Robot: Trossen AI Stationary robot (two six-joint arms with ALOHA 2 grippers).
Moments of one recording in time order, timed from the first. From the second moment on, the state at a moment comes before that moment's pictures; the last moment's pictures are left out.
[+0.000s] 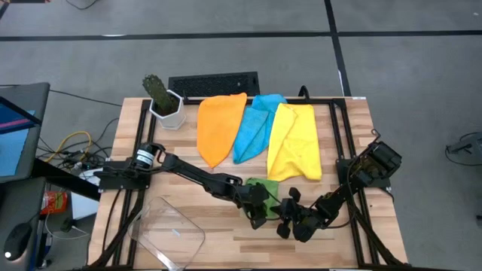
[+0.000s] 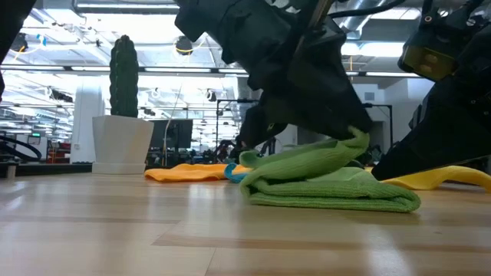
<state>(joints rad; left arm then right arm) -0.26 2.12 1.46 -0.09 0.11 -0.74 0.75 1.82 0.71 0.18 0.76 0.88</state>
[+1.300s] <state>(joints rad) -0.21 1.75 1.08 -0.31 -0.06 -0.65 0.80 1.75 0.71 0.13 0.76 0.94</state>
